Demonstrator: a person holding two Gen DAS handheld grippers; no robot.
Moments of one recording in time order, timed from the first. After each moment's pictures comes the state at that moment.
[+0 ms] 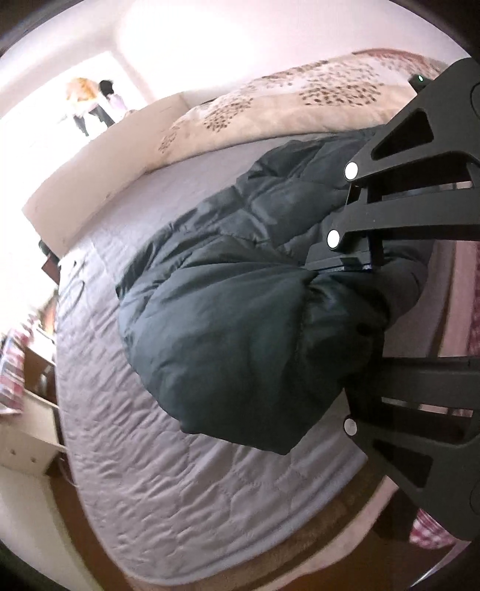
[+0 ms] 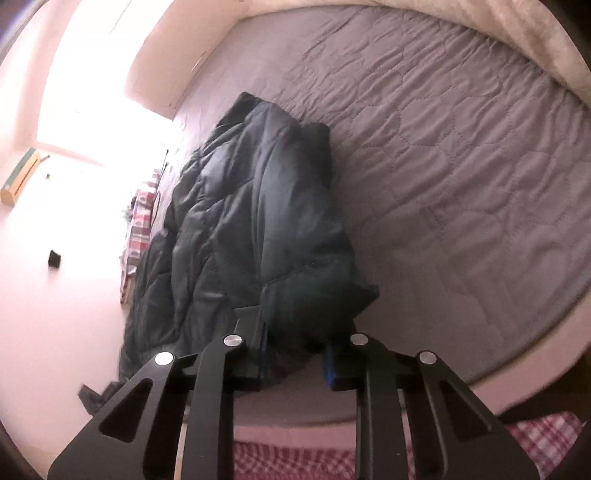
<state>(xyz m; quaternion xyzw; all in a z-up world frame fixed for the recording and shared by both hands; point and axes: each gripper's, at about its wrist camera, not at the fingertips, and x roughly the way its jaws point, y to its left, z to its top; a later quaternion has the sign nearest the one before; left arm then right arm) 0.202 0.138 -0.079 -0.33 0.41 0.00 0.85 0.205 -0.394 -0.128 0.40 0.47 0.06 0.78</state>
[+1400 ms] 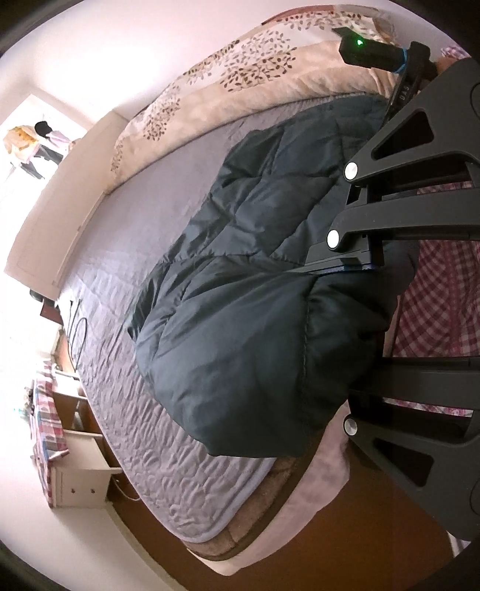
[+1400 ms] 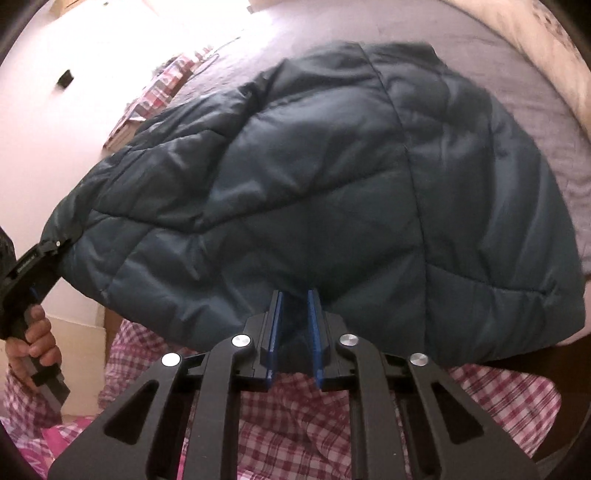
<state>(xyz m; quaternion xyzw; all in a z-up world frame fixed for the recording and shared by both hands) 0.122 0.123 -0.040 -0.19 0.42 -0.03 0.89 0.145 -0.262 -0.119 0.15 0.55 0.17 0.81</state>
